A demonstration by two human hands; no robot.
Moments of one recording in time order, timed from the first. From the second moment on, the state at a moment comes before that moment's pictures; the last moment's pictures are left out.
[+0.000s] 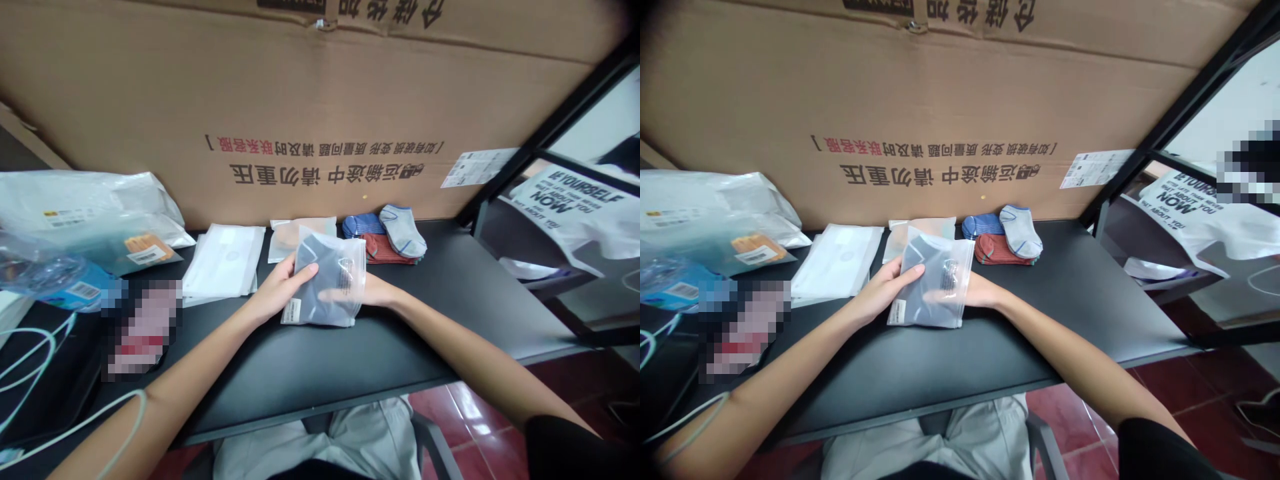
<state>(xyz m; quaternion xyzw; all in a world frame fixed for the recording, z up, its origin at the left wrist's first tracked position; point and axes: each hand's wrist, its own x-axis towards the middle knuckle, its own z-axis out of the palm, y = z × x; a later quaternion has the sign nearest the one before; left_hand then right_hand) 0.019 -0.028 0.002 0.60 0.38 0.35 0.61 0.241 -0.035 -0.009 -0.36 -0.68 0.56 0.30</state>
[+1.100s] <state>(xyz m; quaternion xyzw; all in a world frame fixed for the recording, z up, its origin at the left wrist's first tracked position) 0.024 -0.025 -0.001 0.58 0.41 0.49 0.50 0.242 -0.033 -0.008 -0.36 -0.70 0.49 0.38</state>
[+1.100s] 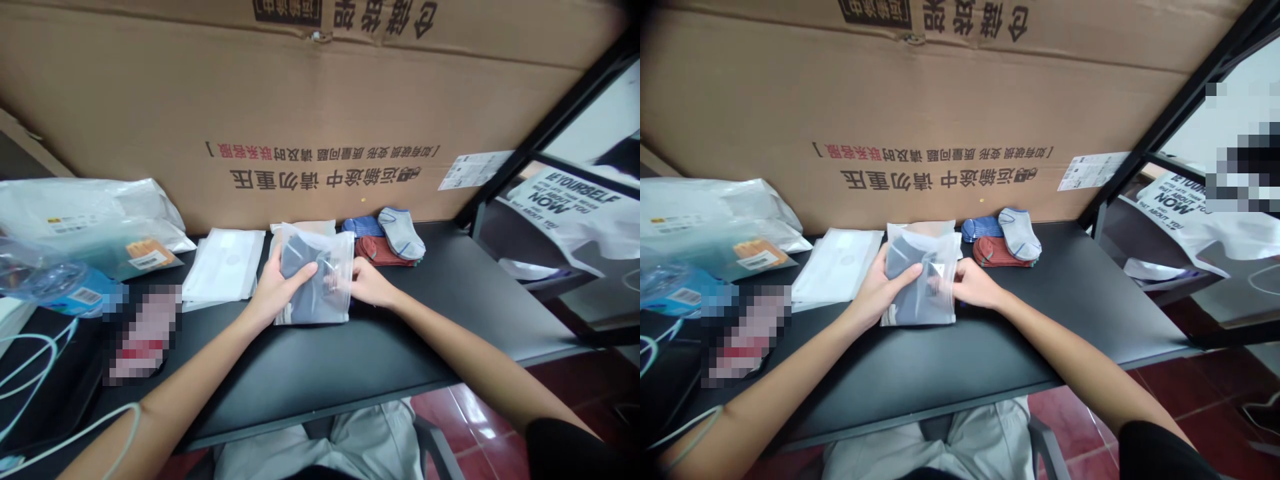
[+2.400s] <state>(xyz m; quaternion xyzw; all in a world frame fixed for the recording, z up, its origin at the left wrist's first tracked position) 0.023 -0.028 -0.007 0.61 0.38 0.32 0.62 0.229 -0.036 -0.007 -0.40 -0.58 0.63 0.34</state>
